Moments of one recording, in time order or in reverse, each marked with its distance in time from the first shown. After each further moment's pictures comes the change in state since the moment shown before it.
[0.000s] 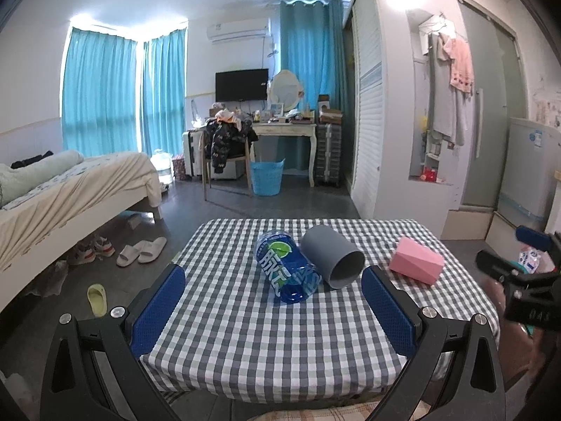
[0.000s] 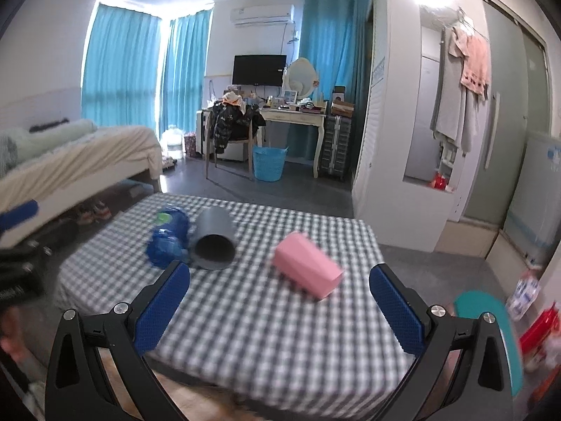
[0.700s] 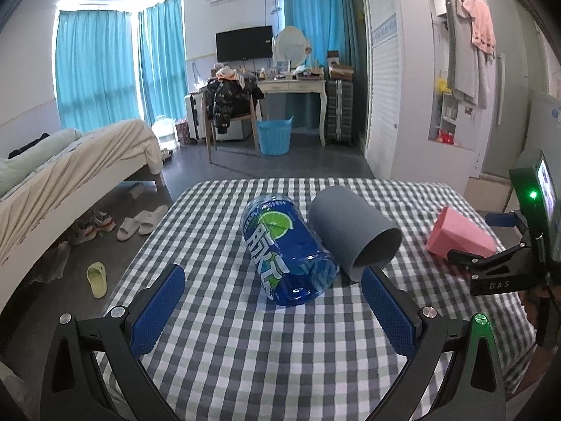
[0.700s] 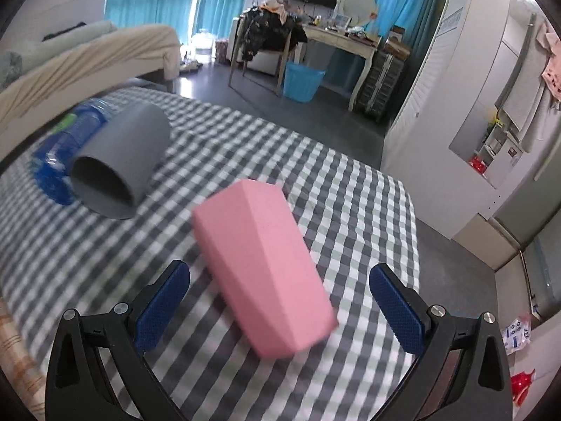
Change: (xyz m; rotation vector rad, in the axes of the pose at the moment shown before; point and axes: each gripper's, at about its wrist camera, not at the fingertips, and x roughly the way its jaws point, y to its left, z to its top) left arm 0.102 -0.018 -0.009 0.031 0.181 0.050; right arm 0.208 -0.047 -0.005 -0.224 0.349 0.111
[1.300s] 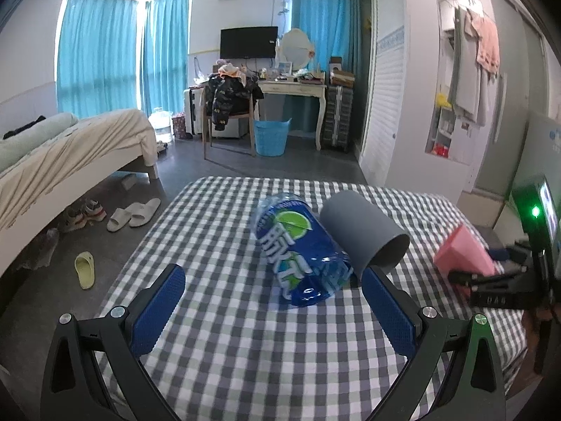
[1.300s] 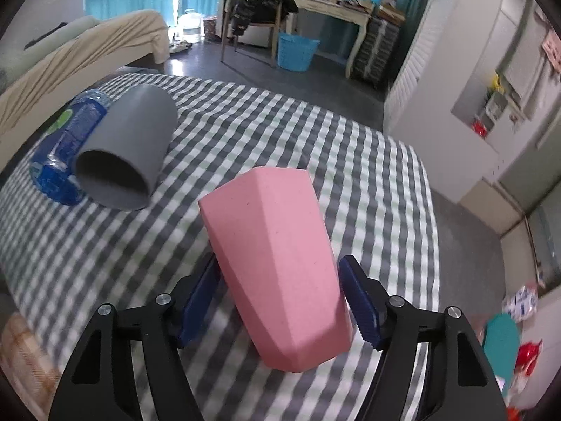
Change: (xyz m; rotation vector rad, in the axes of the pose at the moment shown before) left arm -0.007 0.034 0.001 -0.079 -0.013 -0.063; right arm 0.000 0.027 0.004 0.091 0.140 0.003
